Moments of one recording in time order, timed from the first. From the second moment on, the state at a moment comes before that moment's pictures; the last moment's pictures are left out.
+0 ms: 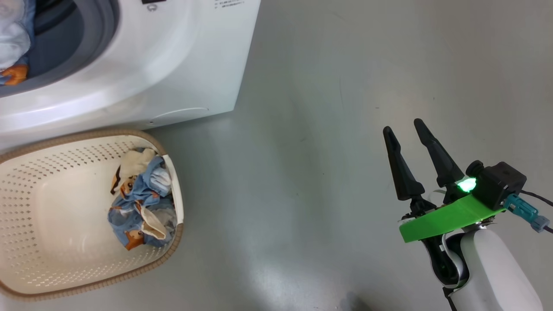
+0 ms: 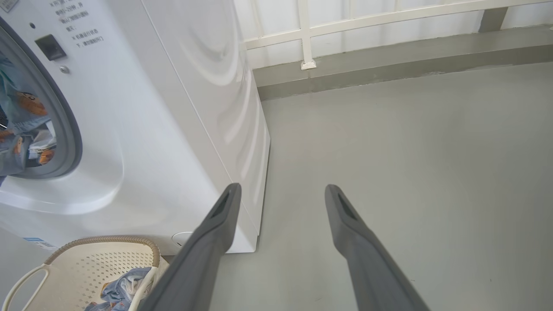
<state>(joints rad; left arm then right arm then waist) -1.14 0.38 -0.01 0.72 -0.31 -0.12 -0.26 -0.35 -0.13 0.16 0.17 0.42 0.13 -0.26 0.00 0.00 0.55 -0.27</state>
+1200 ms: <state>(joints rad) -0.84 0.24 0.05 0.68 -0.37 -0.13 -0.26 -0.34 -0.18 0.13 0.17 0.42 0.13 -0.26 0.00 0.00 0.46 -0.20</state>
